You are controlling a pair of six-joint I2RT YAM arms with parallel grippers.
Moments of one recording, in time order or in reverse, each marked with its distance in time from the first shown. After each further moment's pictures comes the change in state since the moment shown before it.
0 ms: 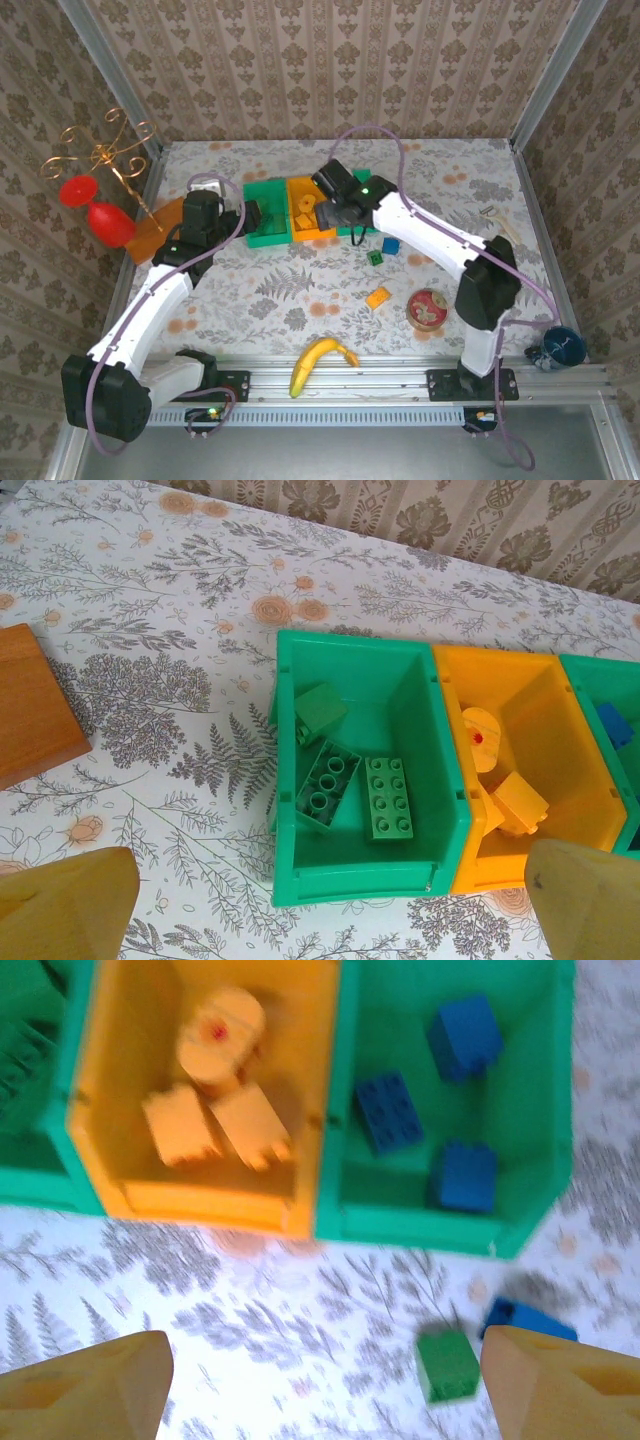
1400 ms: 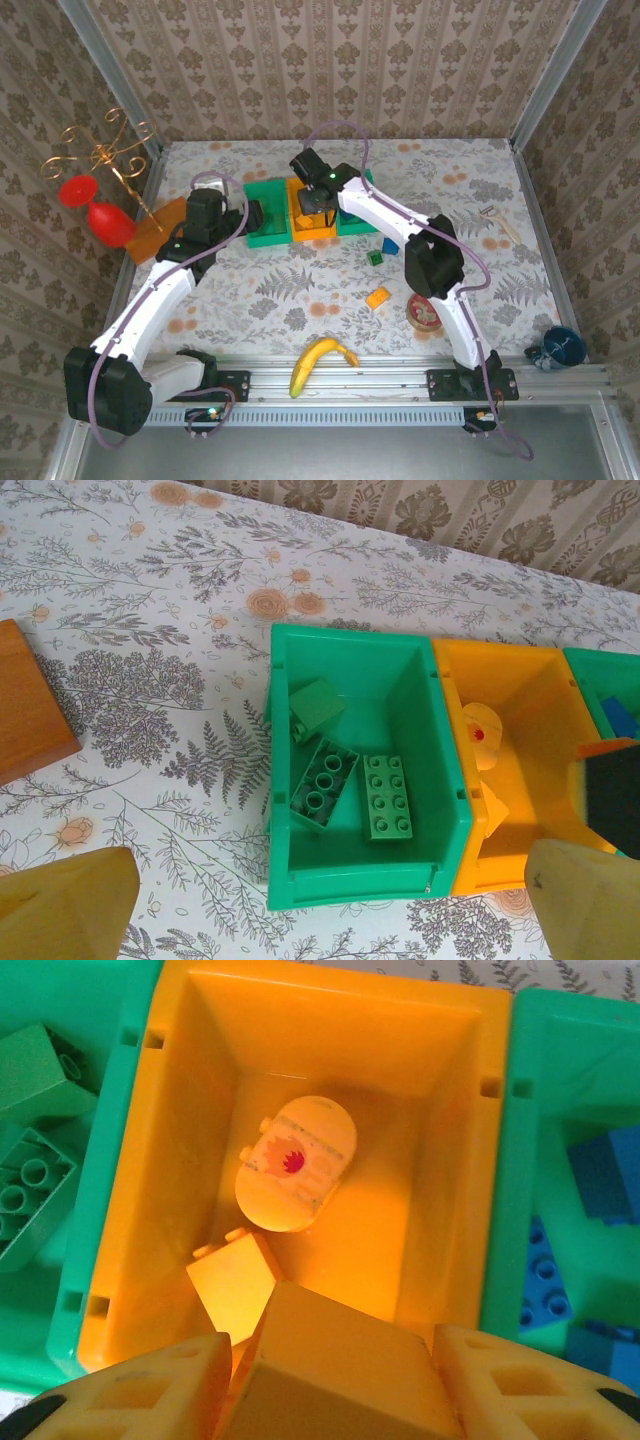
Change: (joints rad) left arm -0.007 0.034 0.005 0.013 0.000 0.000; right arm -0.042 0.477 0.492 0.014 -0.079 -0.093
